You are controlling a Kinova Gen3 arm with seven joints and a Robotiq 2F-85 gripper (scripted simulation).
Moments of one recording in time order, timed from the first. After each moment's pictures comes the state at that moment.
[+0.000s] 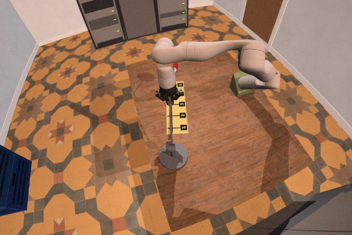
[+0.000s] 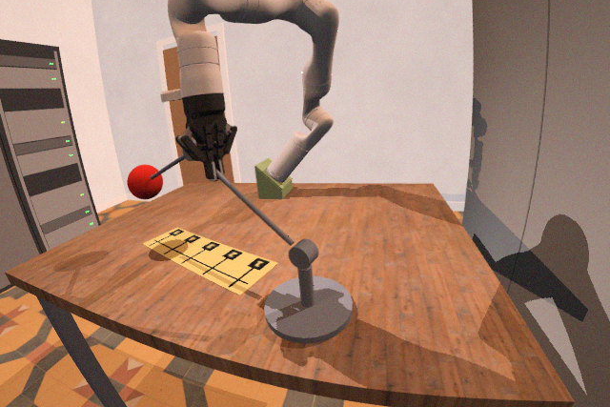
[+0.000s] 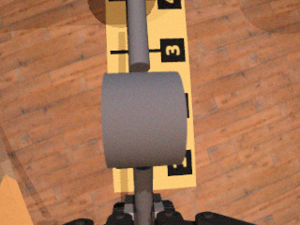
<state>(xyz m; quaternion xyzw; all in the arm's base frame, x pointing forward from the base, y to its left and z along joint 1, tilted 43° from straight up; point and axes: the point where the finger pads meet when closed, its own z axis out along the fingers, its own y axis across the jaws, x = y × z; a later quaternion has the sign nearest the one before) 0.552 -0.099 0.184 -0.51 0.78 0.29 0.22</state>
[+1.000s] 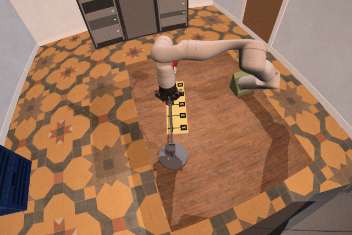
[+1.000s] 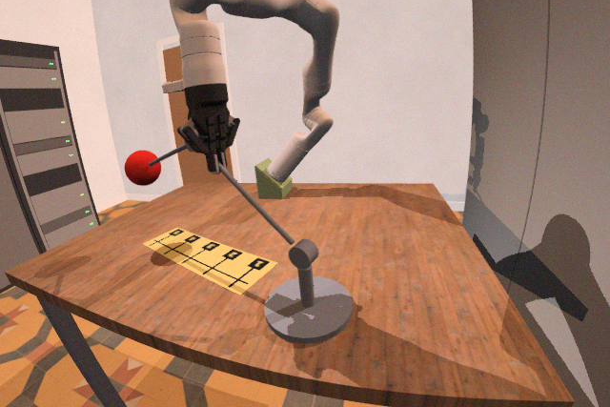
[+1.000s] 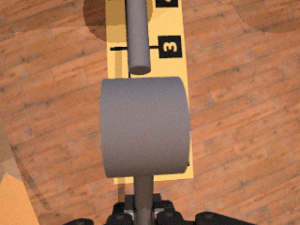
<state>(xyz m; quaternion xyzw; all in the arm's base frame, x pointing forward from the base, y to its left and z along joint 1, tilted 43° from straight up) 0.555 -0.102 0.202 -0.51 0.78 0.29 0.22</state>
